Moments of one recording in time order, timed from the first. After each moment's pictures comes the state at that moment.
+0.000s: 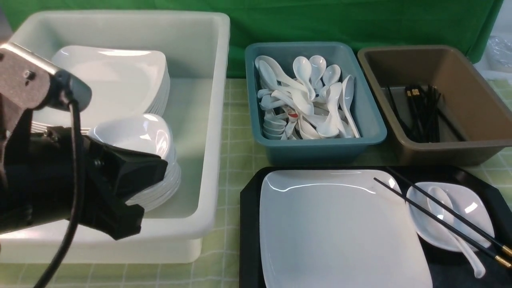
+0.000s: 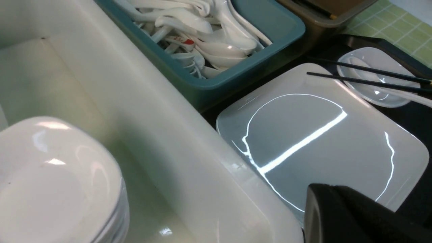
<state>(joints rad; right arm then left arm) 0.31 0.65 -0.54 -0.04 0.52 0.11 -0.36 0.86 -0.73 -0.62 0.58 0.61</state>
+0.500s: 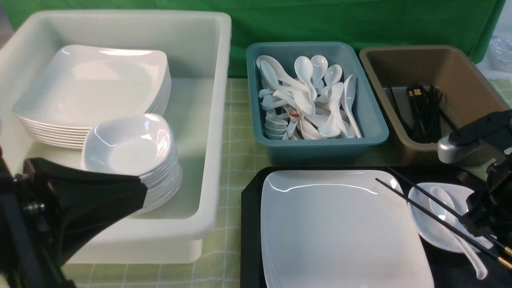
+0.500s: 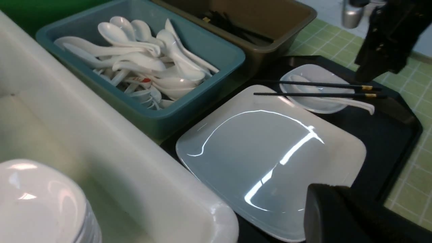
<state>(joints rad) 0.17 1.43 -0.95 -0.12 0.85 -0.21 -0.37 0.64 -0.73 -0.66 0.73 0.68</state>
